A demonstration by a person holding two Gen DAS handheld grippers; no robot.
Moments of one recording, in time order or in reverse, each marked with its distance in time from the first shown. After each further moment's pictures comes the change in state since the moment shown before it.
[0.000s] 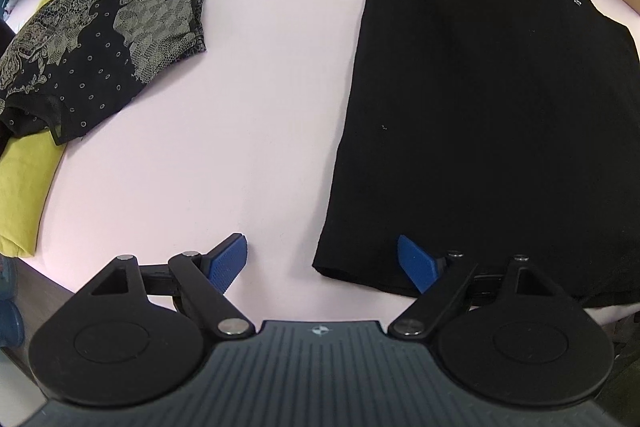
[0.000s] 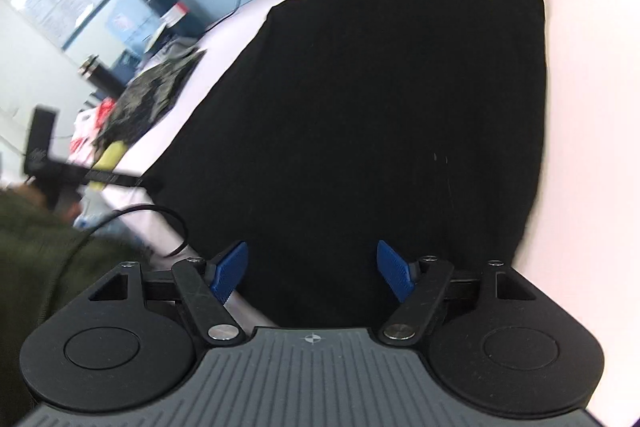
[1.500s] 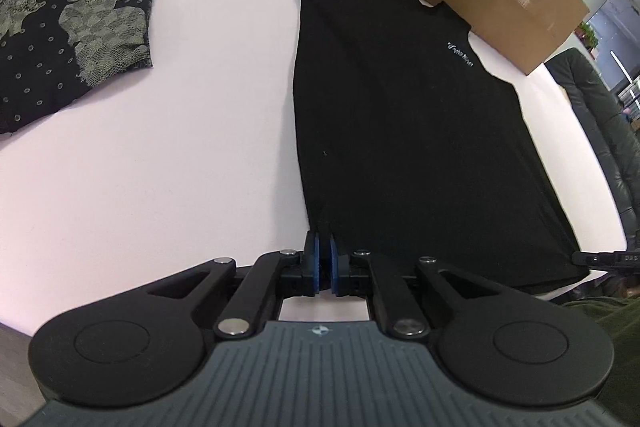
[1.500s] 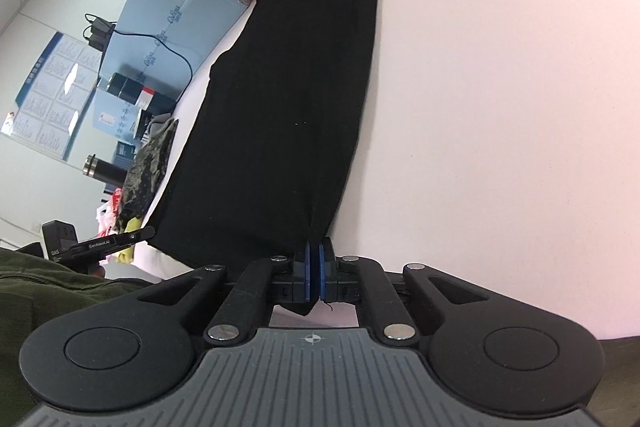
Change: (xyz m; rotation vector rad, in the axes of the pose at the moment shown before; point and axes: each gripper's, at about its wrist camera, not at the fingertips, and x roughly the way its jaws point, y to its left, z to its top) left arm -0.015 0.055 -0.015 -0.046 -0.172 -0.460; right arm -0.056 -0.089 -0.042 0.328 -0.101 0.100
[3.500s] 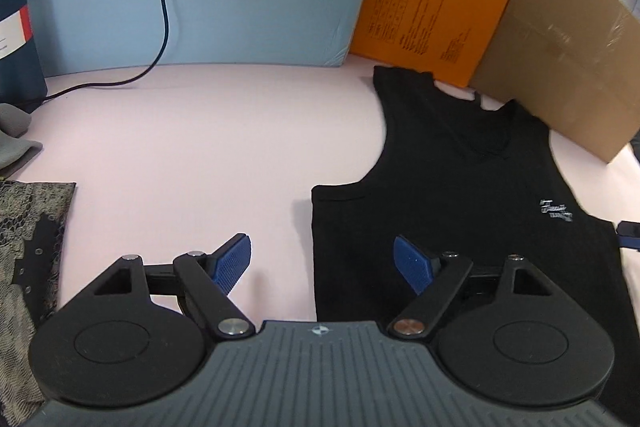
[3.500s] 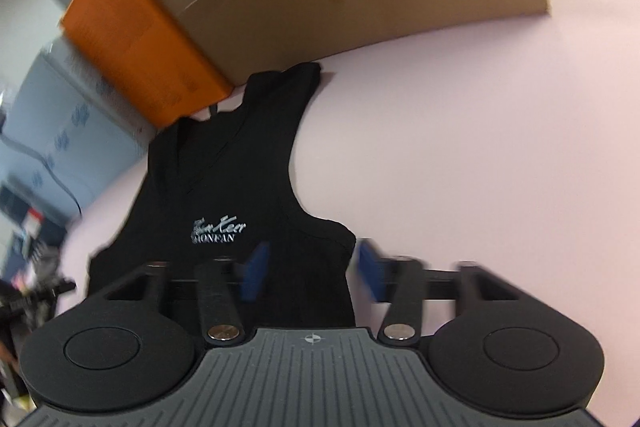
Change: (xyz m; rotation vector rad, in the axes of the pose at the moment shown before) left arm 0.146 -0.037 0.198 0.085 -0.174 0.214; right arm 0.093 -0.007 0.232 -0.126 -0.256 -0.334
